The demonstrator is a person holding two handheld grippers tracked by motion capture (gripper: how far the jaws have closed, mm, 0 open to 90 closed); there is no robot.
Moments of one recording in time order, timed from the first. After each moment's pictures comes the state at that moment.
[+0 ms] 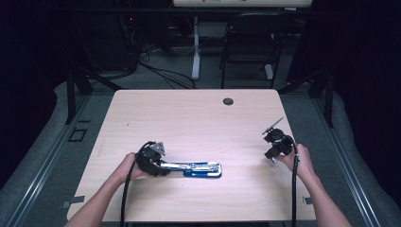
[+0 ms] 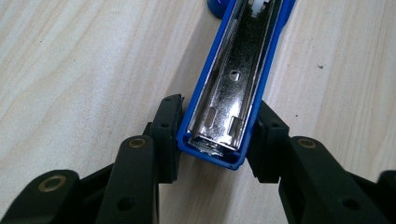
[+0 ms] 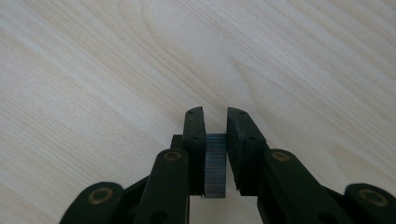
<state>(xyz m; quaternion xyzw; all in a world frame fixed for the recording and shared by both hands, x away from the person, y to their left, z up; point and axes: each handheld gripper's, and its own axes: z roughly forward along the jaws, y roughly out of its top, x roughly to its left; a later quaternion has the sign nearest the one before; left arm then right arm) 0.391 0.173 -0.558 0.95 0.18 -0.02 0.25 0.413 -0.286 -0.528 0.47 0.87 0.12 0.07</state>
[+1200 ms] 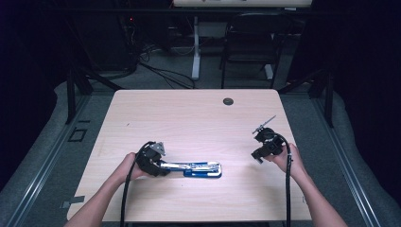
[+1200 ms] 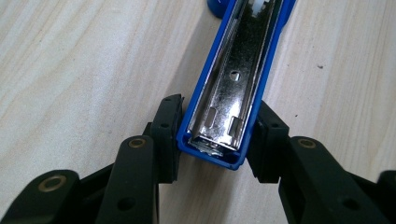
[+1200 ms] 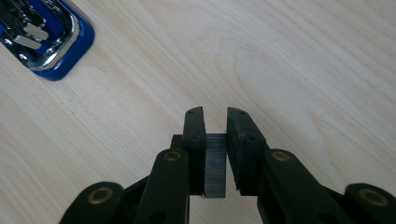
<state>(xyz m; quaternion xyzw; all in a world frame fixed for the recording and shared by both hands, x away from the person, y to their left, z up) 0.391 0.172 -0.558 0.95 0.18 -0.02 0.25 0.406 -0.252 -0.511 0.42 0.89 0.18 0.03</state>
